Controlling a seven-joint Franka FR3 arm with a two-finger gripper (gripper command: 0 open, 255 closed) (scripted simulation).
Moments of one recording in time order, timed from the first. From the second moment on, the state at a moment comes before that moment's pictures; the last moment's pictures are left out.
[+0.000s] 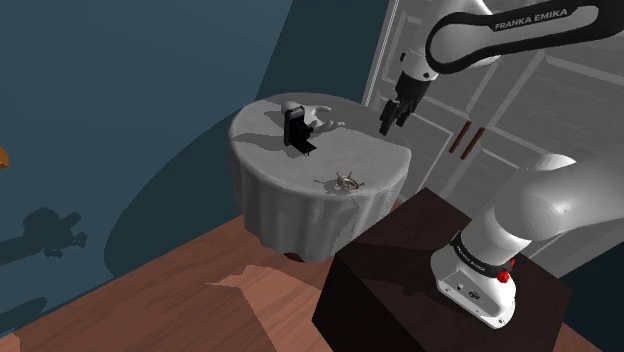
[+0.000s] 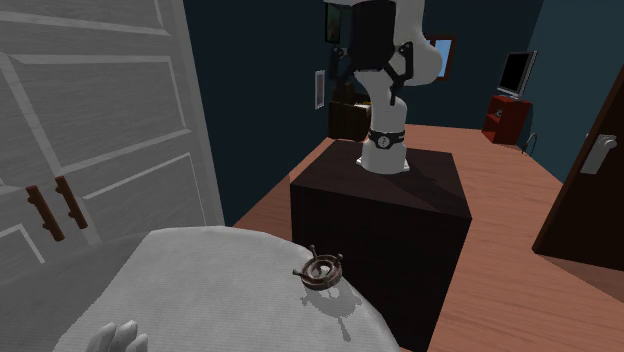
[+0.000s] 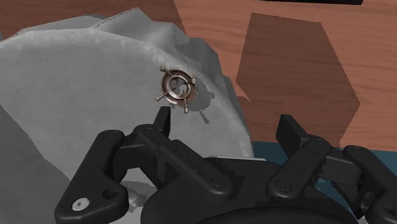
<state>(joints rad) 0.02 -0.63 -0.07 -2.68 0.00 2.10 -0.11</state>
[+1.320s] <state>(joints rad) 0.02 0.23 -0.07 -2.55 0.07 2.96 -0.18</state>
